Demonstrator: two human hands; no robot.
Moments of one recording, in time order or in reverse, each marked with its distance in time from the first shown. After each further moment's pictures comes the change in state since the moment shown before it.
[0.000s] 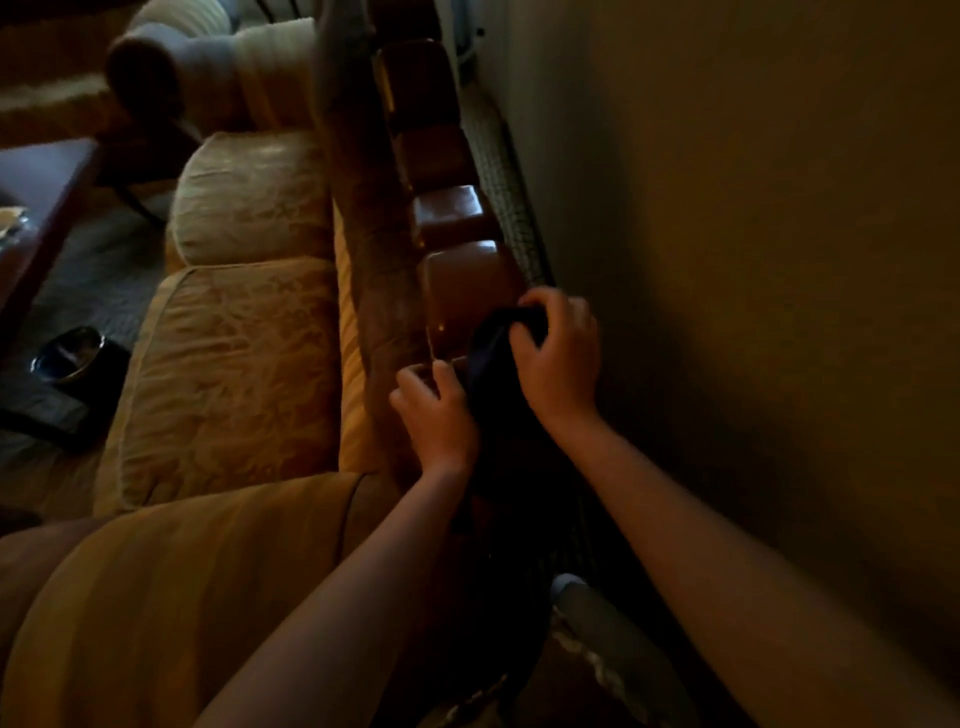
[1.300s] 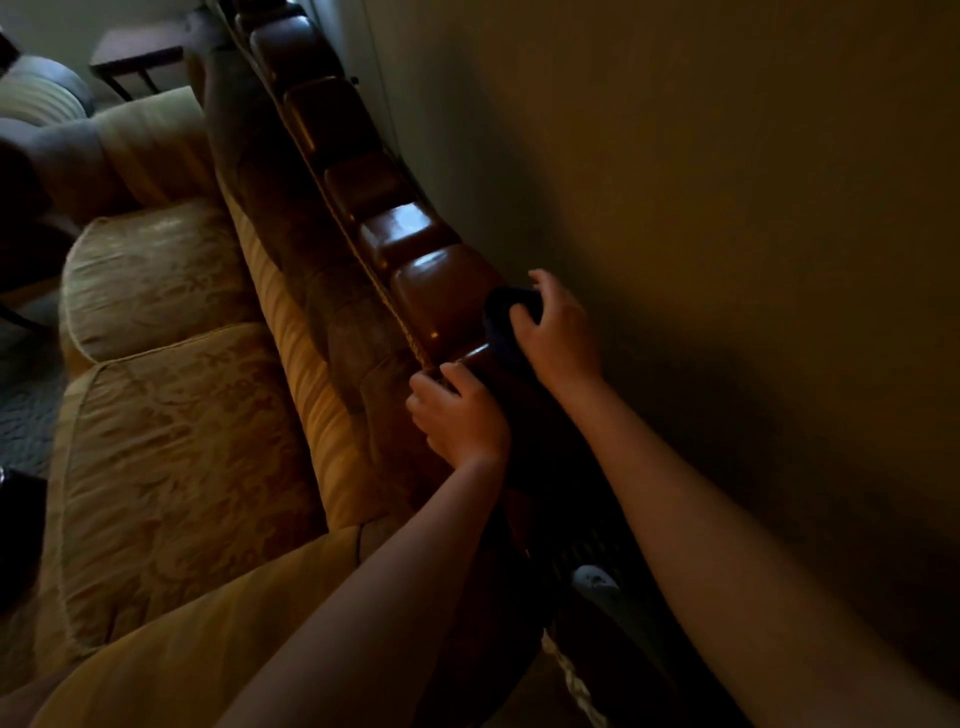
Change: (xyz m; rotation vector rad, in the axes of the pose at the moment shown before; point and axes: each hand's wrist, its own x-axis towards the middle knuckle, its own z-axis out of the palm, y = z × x) left_hand 0.010 -0.007 -0.004 0.008 -0.128 0.042; right_hand 0.003 -0.002 0.015 -0.098 0.032 0.201
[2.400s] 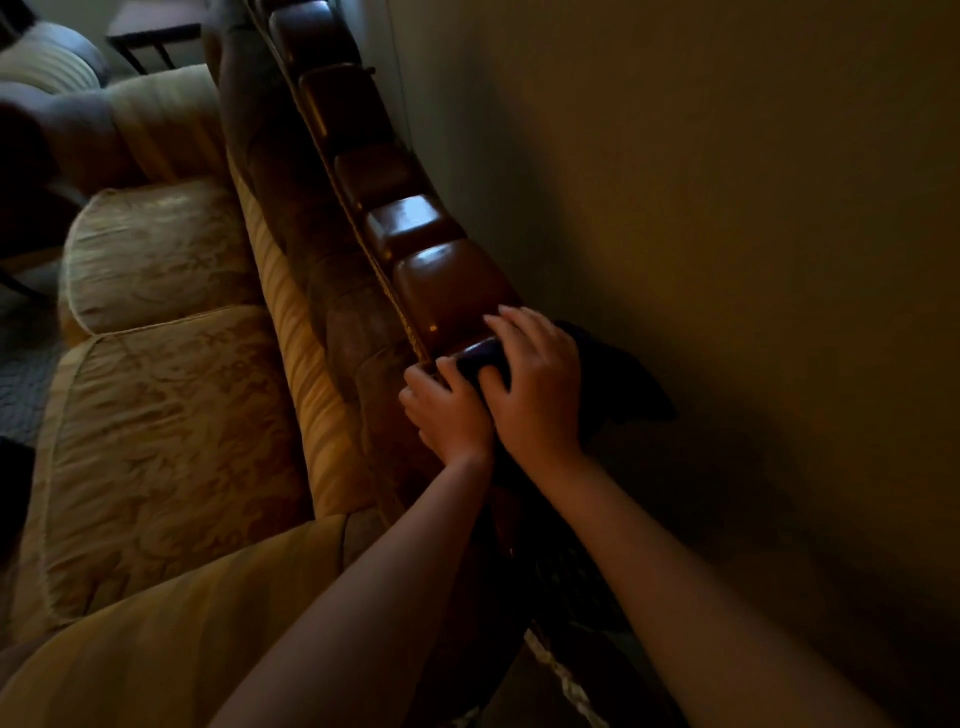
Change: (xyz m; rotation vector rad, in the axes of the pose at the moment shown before) left_hand 0.004 -0.005 0.002 -0.043 0.021 0.018; right_hand -0.065 -0.006 0.004 -0.133 0.165 -0.375
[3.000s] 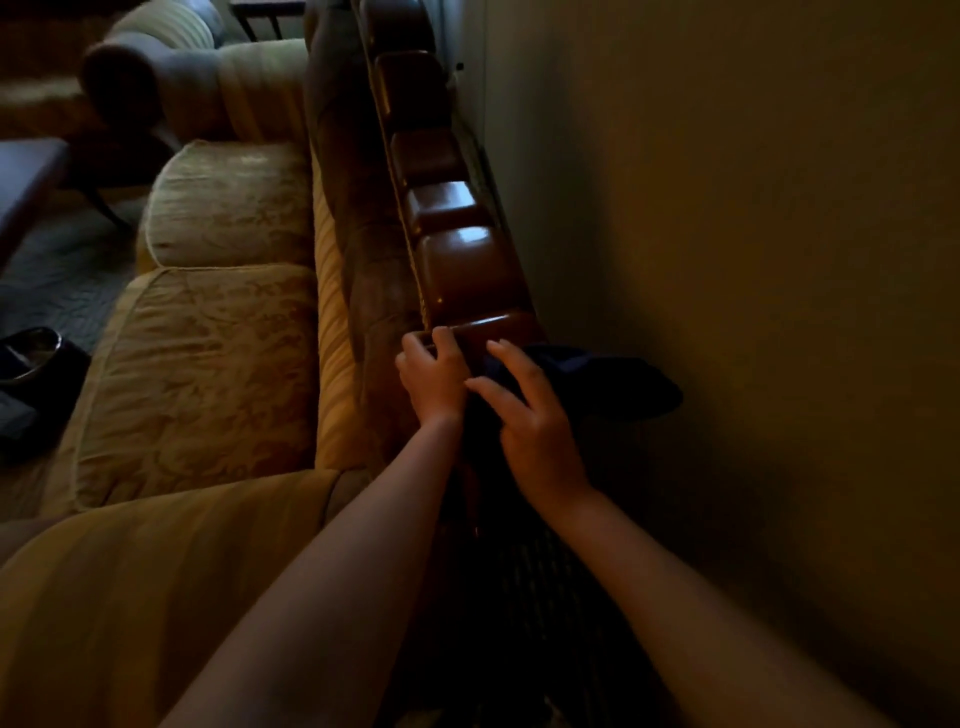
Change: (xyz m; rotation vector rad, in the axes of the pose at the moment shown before) left_hand -0.001 0.001 0.002 -0.134 0.024 -0.026; right_hand -0.044 0.035 -0.028 0.082 -0.199 -0.314
